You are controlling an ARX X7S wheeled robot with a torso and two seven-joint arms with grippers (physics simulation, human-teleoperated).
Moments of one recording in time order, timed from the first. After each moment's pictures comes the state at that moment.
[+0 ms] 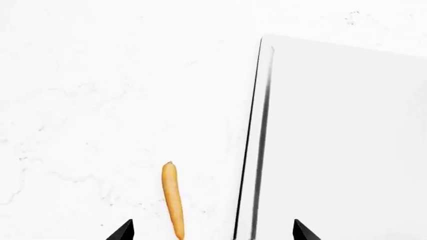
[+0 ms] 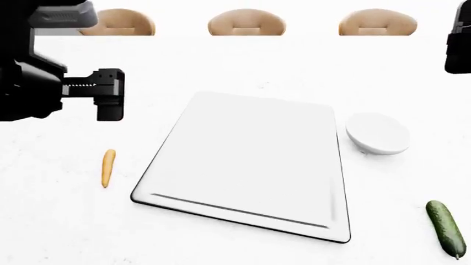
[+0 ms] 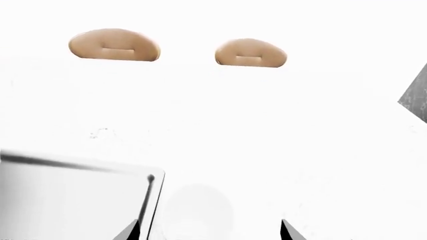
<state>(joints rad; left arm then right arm) -1.78 -0.82 1.04 -0.29 -2.64 -1.20 -1.42 2.01 1.04 -0.97 0.02 2.44 1.20 1.41</state>
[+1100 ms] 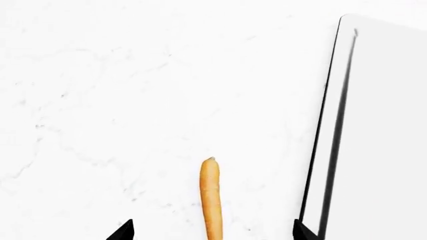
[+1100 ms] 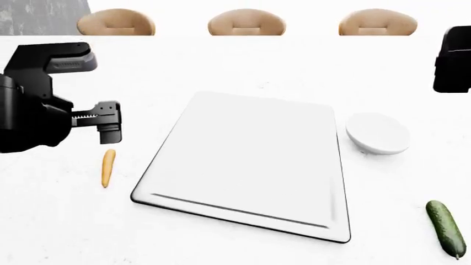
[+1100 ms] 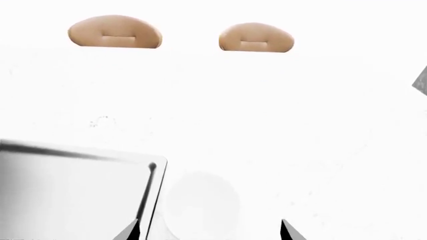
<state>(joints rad) -1.57 -0.88 1.01 -0.26 -2.33 -1.10 -1.25 1.91 1.09 -0.97 -0.03 2.36 1.15 1.30</state>
